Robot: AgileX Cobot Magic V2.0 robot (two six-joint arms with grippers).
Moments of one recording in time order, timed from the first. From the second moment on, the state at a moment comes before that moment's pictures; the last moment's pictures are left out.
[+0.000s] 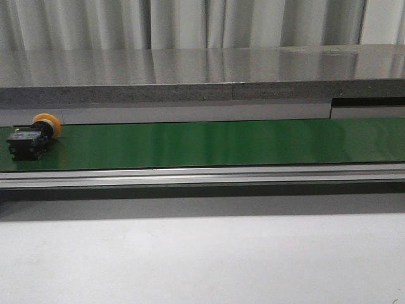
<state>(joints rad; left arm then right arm) 0.04 0.69 -0.49 -0.26 0.09 0.25 0.10 -0.01 0.03 0.00 0.08 0.06</state>
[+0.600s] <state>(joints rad) 0.04 0.33 -0.24 -0.30 0.23 0.25 0.10 -0.01 0.03 0.00 0.08 0.06</state>
